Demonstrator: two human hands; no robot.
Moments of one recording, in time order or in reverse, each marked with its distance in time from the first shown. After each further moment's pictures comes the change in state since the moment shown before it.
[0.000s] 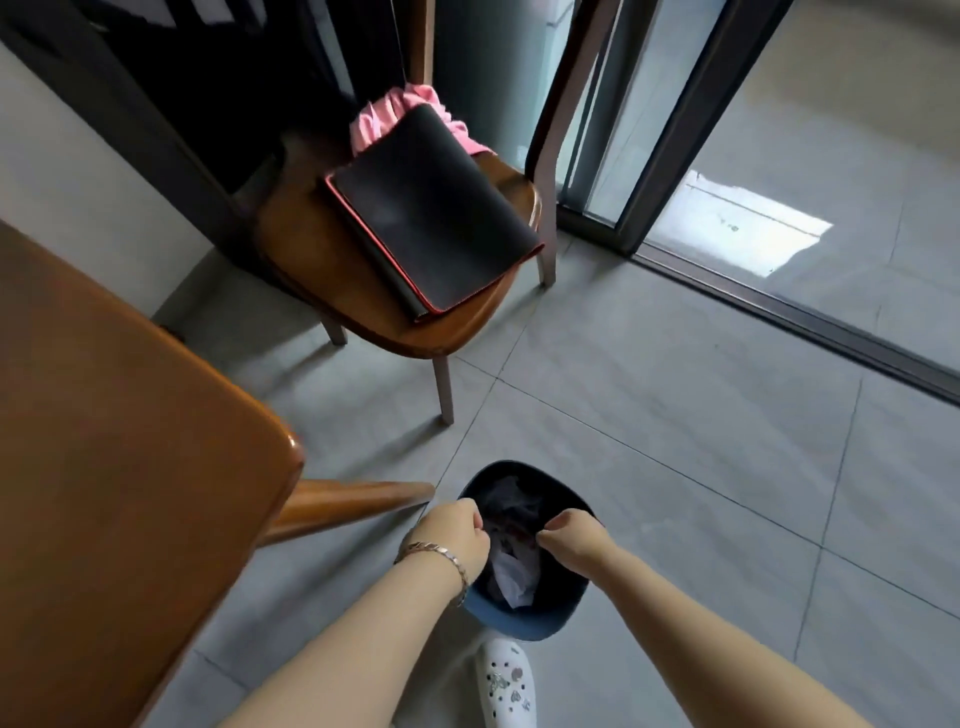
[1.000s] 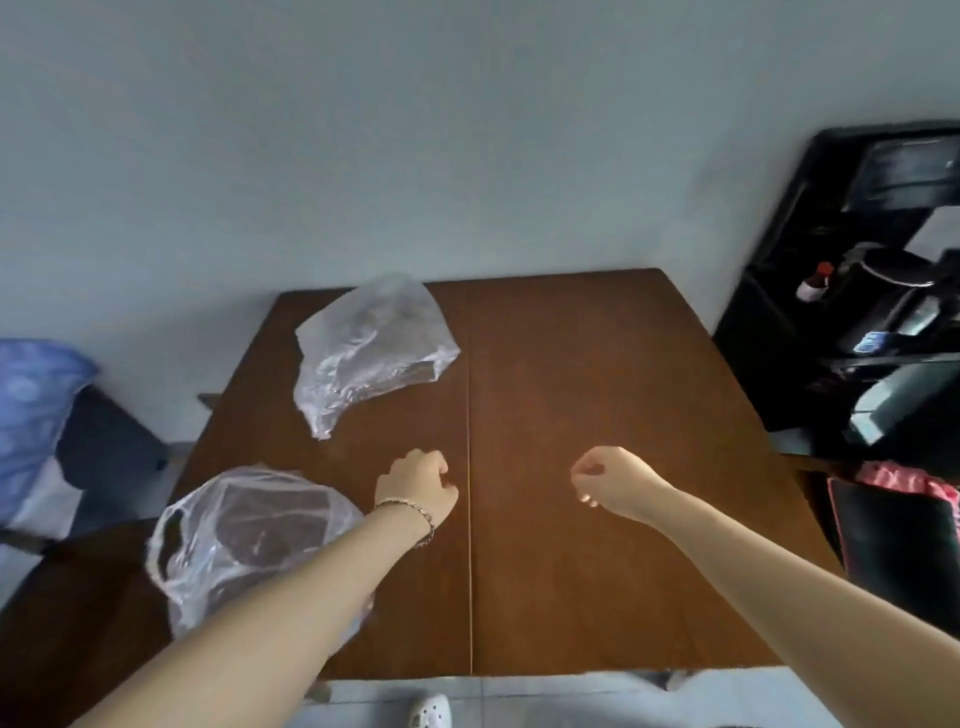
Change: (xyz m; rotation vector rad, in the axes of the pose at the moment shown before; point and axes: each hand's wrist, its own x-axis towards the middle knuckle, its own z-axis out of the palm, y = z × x) left_hand -0.501 -0.353 -0.146 -0.454 0.828 -0.657; right_hand -0.496 -0.349 0.157 -0.735 -0.178 -1.045
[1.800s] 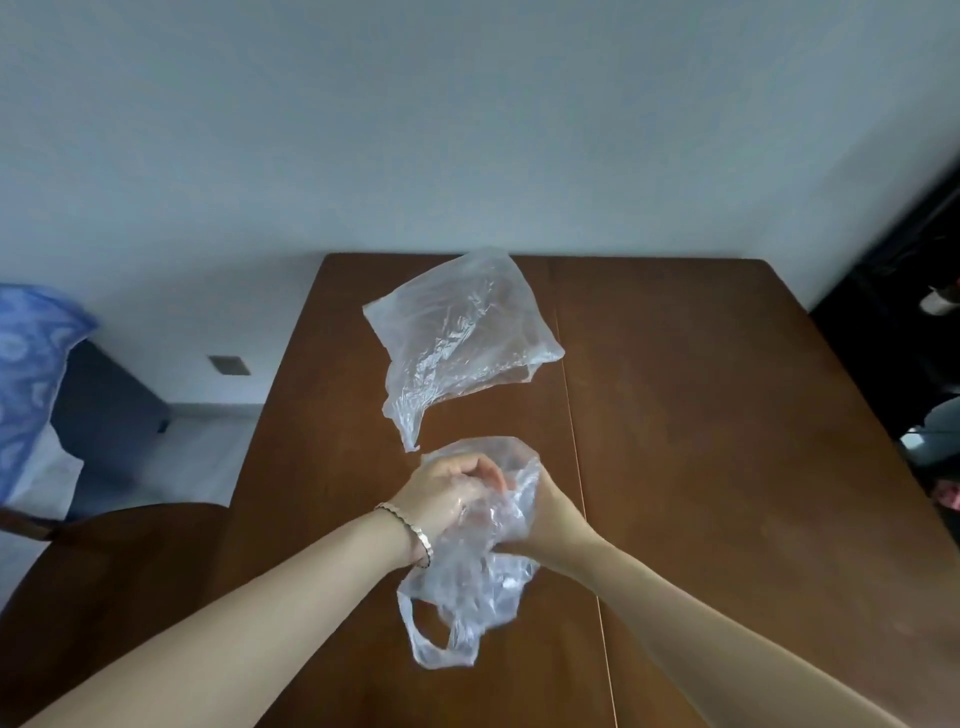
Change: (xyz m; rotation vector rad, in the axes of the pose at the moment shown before) left_hand 0.068 -0.156 -0.073 -1.008 -0.357 0.108; right_hand 0.095 -0.167 0.179 0.251 -0.182 -0.156
